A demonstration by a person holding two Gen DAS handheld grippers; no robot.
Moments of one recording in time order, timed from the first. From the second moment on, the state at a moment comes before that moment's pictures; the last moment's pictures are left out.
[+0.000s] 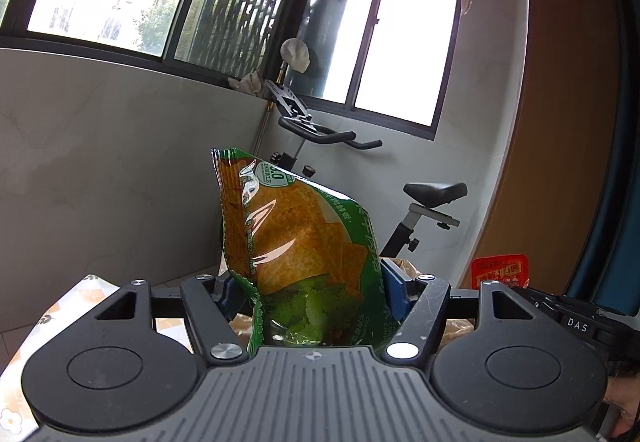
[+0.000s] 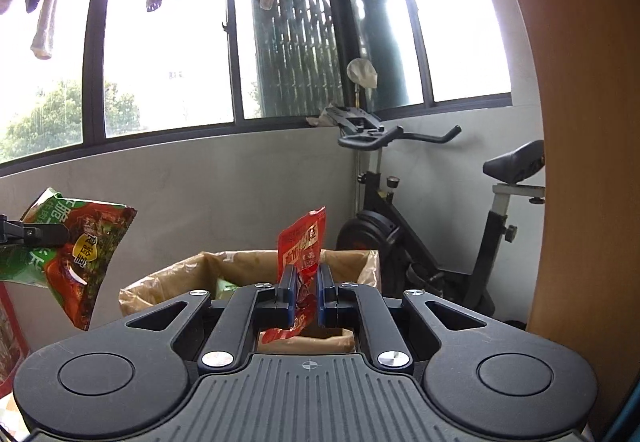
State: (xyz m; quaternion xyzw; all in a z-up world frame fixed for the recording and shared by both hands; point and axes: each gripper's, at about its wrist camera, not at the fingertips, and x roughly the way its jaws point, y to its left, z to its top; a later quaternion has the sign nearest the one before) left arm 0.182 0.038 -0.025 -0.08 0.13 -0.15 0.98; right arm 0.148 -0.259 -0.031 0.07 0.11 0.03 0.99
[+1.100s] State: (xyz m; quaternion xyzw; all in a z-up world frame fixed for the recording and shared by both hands) left arm 0.330 -0.040 -0.076 0.00 0.27 -0.17 0.95; right arm 0.249 -0.251 -0.082 0.07 0.19 -0.02 0.98
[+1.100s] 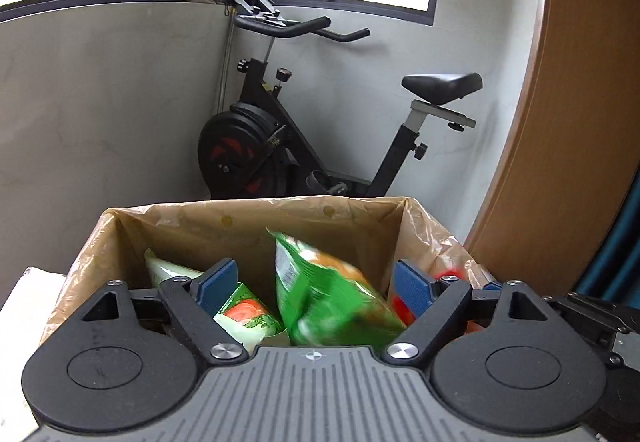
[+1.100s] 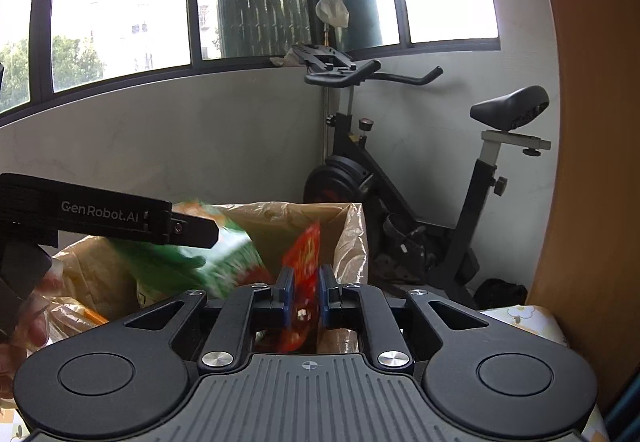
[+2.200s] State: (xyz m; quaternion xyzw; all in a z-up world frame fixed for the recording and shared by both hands) left arm 0.140 0.088 -0.153 -0.03 0.37 -0.08 0.93; right arm 0.108 -0.198 -0.159 0.14 0.25 0.03 0.96
